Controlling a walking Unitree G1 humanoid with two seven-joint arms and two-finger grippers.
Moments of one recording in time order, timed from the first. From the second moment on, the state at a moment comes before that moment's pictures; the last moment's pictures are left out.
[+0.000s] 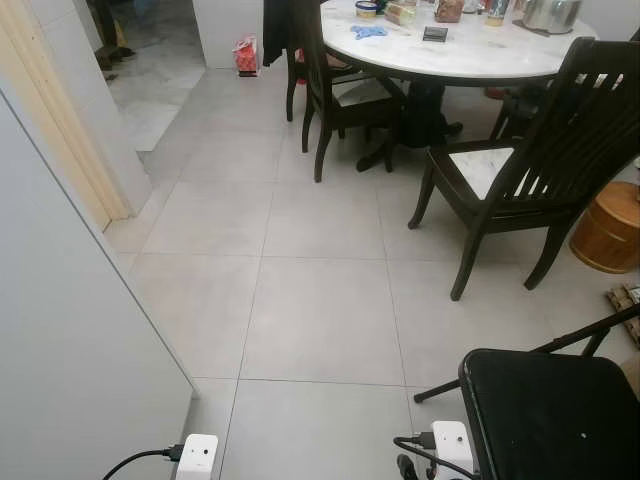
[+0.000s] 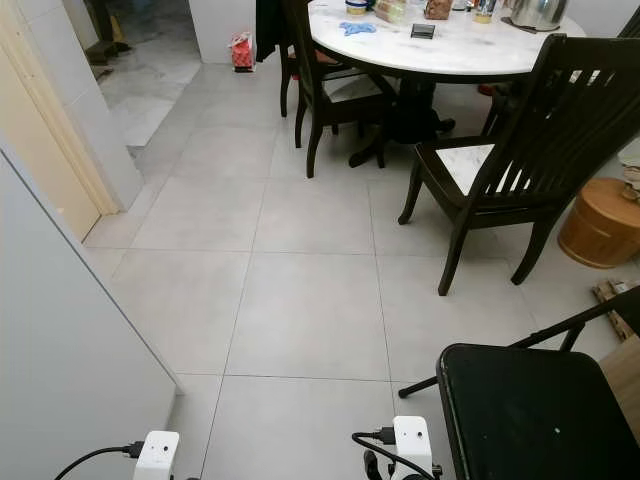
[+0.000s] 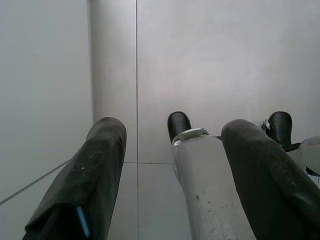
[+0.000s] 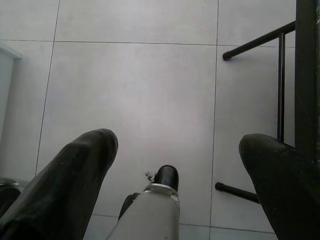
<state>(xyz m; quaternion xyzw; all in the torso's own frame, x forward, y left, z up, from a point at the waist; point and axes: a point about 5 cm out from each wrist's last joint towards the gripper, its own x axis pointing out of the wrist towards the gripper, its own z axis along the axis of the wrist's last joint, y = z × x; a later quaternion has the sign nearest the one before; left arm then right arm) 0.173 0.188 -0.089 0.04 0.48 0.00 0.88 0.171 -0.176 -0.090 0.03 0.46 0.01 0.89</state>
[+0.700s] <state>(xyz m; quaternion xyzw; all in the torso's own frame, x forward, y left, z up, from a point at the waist) 0.173 0.188 -0.089 0.04 0.48 0.00 0.88 0.171 -0.176 -0.090 0.03 0.46 0.01 0.89</state>
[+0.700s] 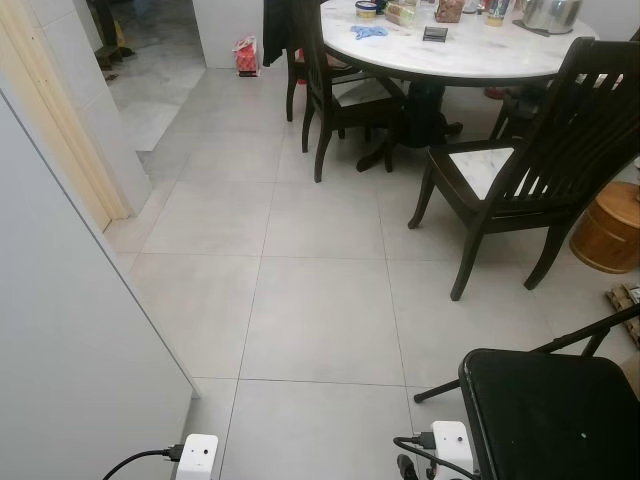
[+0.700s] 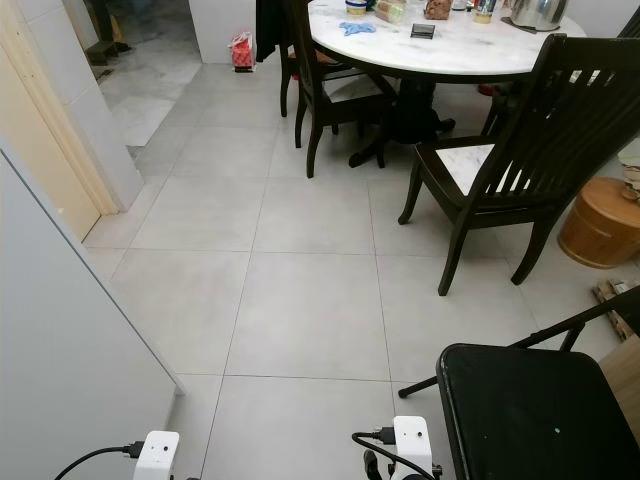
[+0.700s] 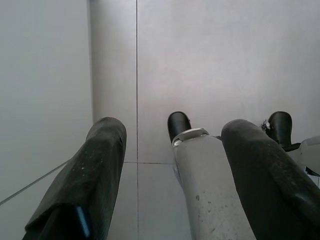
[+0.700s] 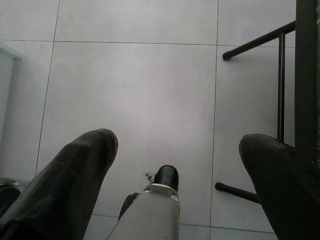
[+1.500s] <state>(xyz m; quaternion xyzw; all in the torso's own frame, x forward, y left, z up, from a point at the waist) 0.173 0.188 -0.089 0.04 0.48 0.00 0.88 0.171 -0.176 -0.090 0.03 0.46 0.01 0.89</state>
